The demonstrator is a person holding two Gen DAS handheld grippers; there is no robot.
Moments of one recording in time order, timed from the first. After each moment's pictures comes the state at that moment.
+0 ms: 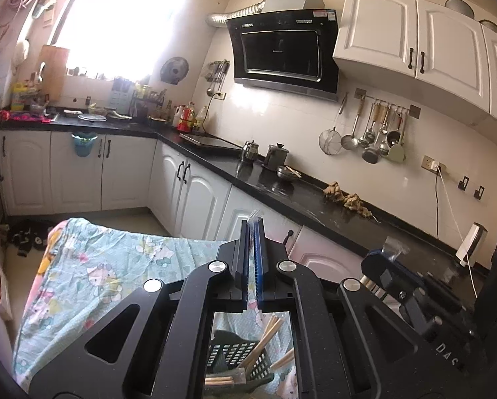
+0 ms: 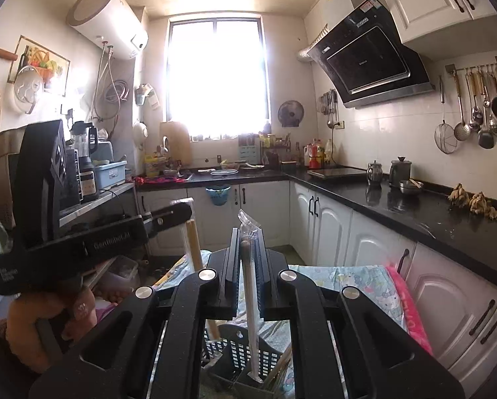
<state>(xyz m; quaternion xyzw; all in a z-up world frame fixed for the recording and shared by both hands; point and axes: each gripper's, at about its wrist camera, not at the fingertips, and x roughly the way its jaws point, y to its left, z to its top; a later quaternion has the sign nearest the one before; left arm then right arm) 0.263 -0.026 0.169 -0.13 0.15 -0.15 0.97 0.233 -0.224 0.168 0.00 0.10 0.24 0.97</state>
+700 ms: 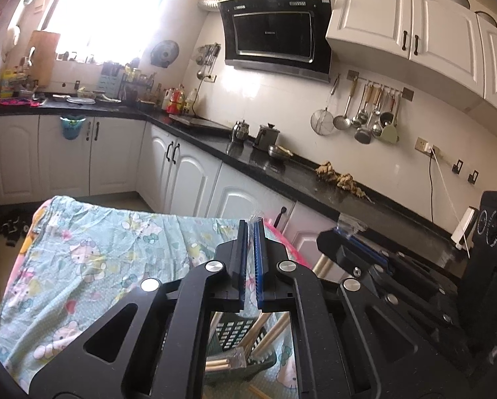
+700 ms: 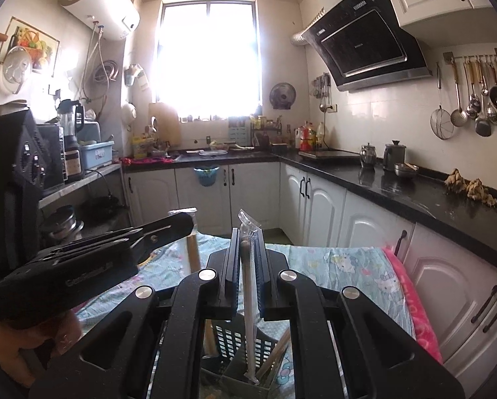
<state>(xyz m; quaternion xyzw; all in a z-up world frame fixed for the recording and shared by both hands) 0.270 -0.039 0.116 -0.12 0.17 -0.18 0.96 0.260 -0.206 0.121 -0.02 0.13 0.21 0.97</state>
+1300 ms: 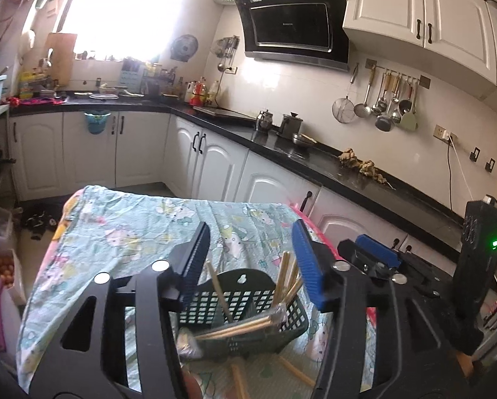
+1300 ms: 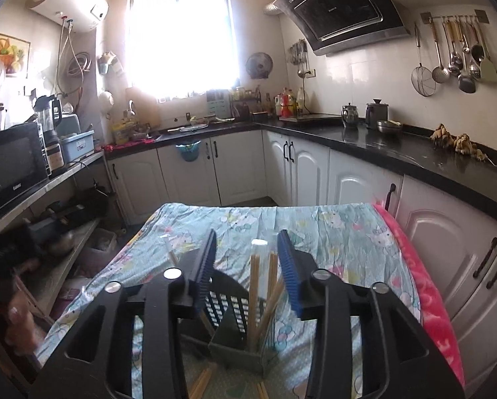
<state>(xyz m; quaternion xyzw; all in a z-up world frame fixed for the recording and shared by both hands) 0.232 -0.009 0.110 -0.10 0.19 -0.13 0.97 0.259 -0.224 0.083 0.01 0.20 0.18 0.96</state>
